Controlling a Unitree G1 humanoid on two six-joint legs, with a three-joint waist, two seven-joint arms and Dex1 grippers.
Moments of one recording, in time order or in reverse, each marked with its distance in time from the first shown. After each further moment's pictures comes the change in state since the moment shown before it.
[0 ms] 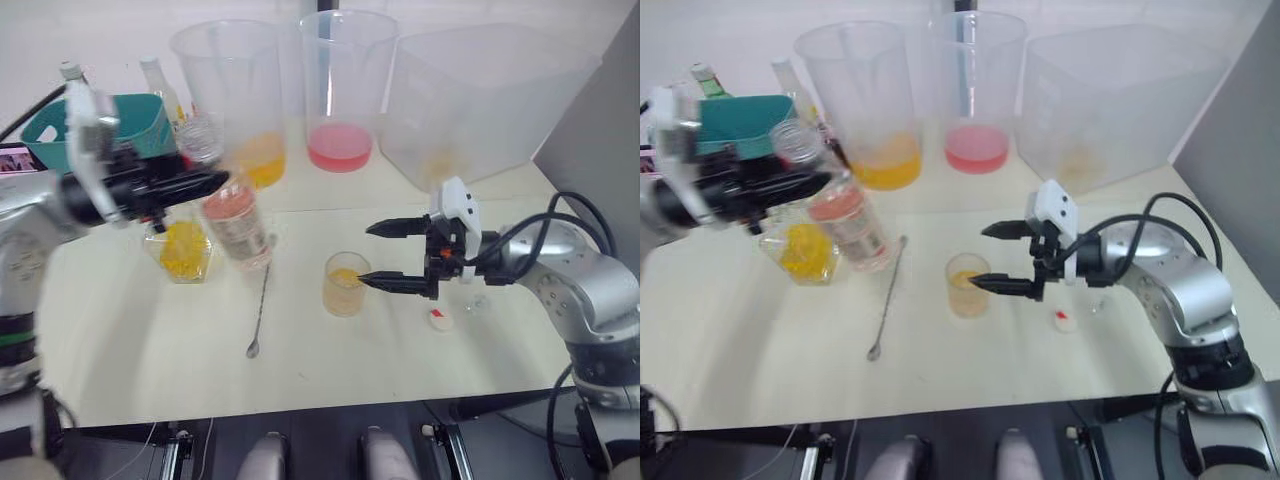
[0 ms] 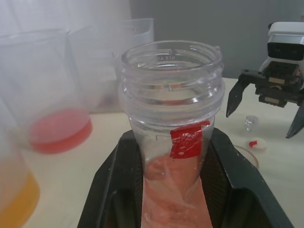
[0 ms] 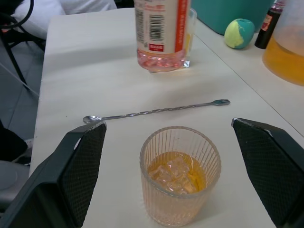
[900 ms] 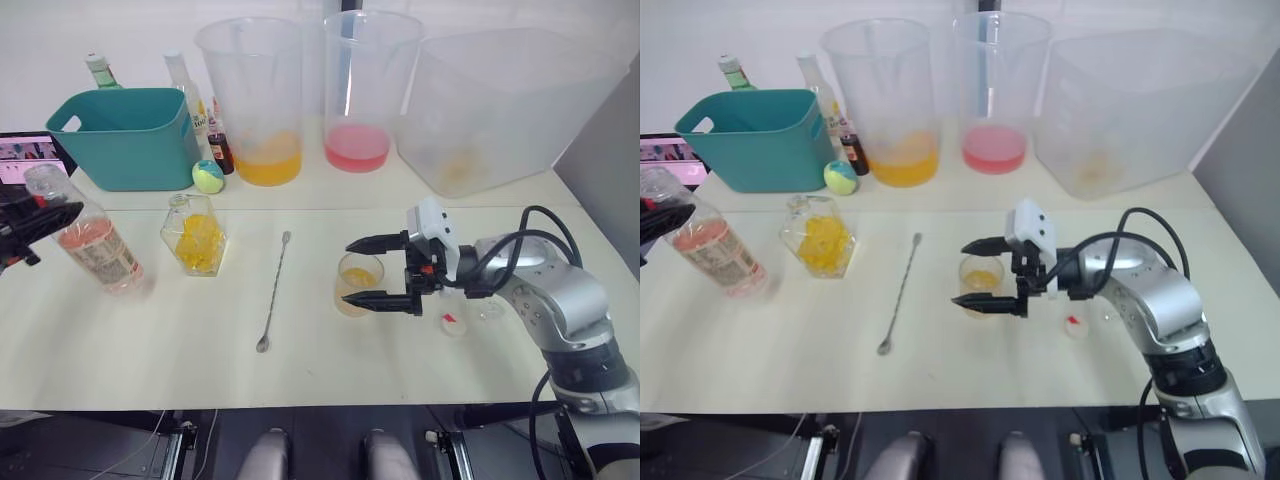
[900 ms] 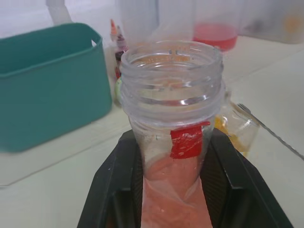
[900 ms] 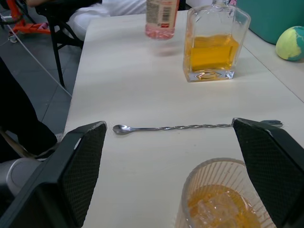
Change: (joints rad) left arm 0.107 0.087 0.198 0.503 0.323 -0.242 -0.052; right arm 0.087 0.075 0.000 -0.080 -0.015 -0.008 0.006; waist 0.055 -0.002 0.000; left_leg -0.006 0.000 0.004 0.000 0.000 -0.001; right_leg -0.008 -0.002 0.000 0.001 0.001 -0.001
